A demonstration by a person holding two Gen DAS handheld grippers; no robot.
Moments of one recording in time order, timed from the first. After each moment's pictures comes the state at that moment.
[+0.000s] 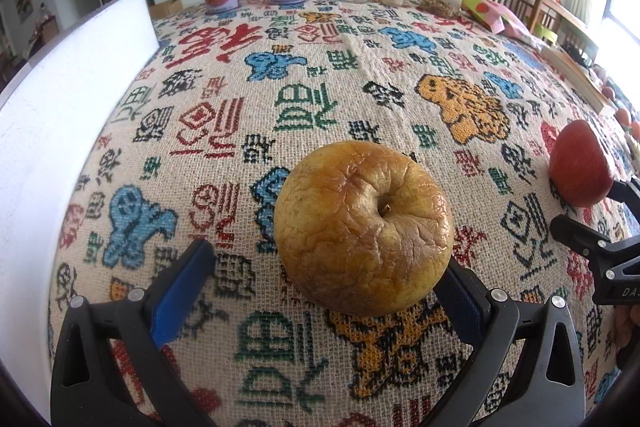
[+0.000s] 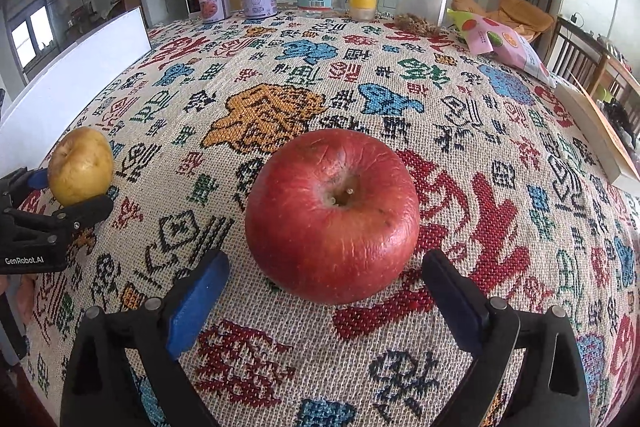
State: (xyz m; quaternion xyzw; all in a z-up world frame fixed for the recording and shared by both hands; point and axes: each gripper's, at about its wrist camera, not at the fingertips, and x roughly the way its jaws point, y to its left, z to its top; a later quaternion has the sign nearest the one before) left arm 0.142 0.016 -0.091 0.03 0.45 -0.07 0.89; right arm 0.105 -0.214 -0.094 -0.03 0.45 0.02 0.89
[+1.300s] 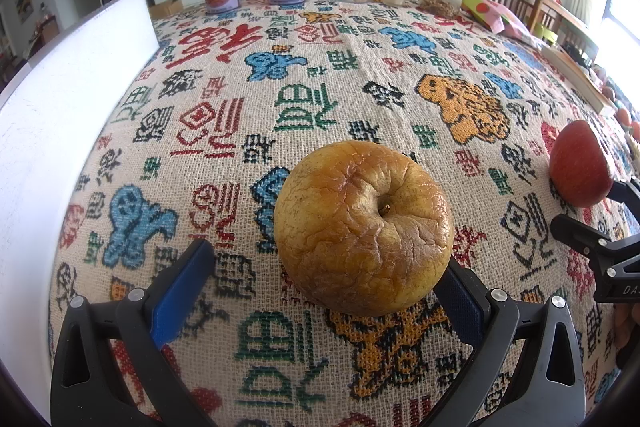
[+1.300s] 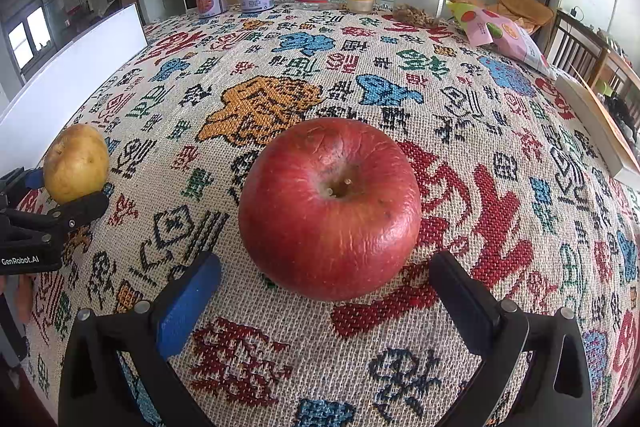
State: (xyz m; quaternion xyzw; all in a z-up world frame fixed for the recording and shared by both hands) left arm 0.142 0.016 -0.091 0.03 0.45 -0.07 0.89; right arm 0.106 -0.217 -0.097 -0.03 0.46 0.02 0.89
